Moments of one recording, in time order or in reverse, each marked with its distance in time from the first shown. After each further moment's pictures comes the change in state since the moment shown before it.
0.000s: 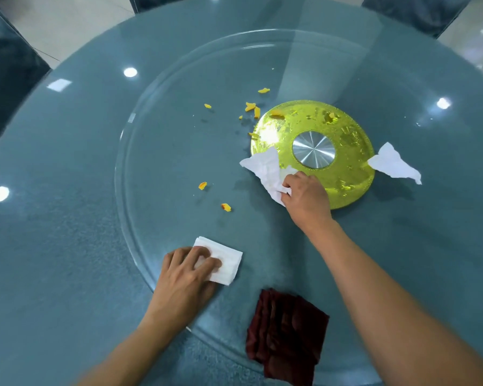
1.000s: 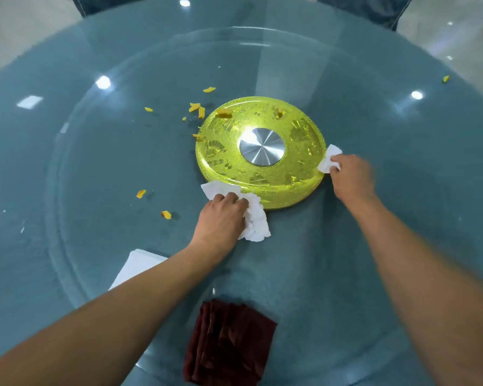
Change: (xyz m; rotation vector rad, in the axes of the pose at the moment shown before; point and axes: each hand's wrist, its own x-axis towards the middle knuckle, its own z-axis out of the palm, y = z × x) left_hand 0.184 0.130 0.040 0.102 -0.176 -0.008; right_hand 0.025 0.207 -0.055 -0.052 0.121 0.359
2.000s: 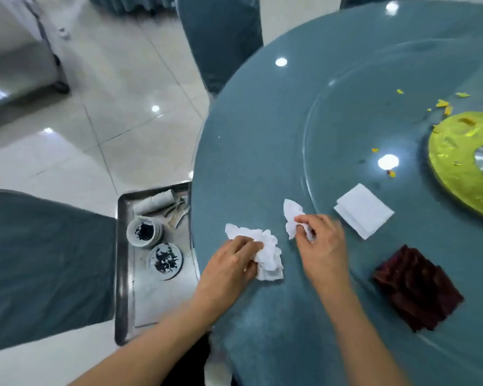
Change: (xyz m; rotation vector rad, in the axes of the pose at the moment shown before) left_hand -0.481 -0.143 -0.028 -0.380 0.350 -0.469; right_hand -0.456 -0.335 0.010 0.548 -0.291 -0.588
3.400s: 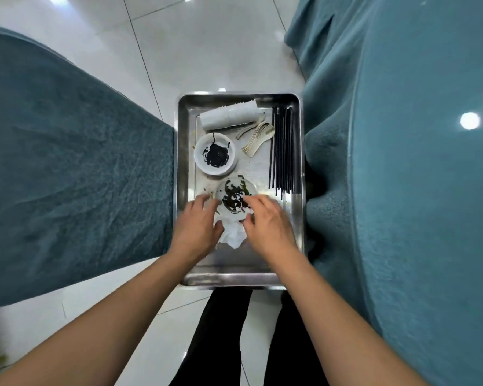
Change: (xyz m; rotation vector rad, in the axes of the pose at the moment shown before) left_hand -0.140 -0.364 0.000 0.174 -0.259 -0.626; right_hand -0.109 -0.120 0.381 -0.215 -0.756 -0.068
